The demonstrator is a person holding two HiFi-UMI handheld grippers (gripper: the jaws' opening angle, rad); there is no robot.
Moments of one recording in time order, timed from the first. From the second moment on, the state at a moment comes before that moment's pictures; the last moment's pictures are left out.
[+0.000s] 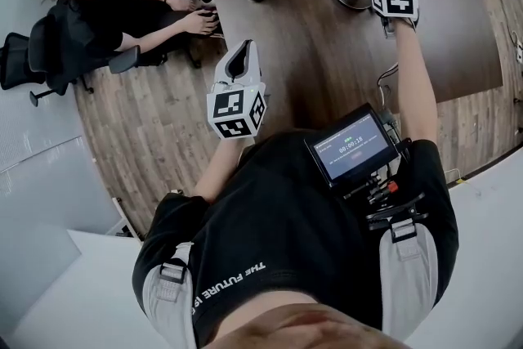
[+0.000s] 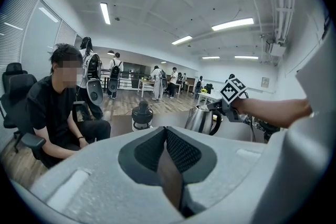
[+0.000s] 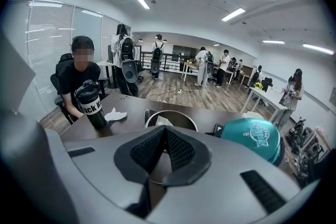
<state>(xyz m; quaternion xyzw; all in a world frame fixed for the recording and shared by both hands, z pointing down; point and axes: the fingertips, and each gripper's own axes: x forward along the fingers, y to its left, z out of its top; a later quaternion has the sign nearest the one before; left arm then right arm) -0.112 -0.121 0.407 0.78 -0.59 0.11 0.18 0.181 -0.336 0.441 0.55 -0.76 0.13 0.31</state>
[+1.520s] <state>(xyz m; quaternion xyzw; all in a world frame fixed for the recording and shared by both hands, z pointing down) -0.104 -0.122 0.405 0.79 -0.58 0.11 0.17 0.175 -0.333 0.458 0.56 -0.76 0.13 0.31</state>
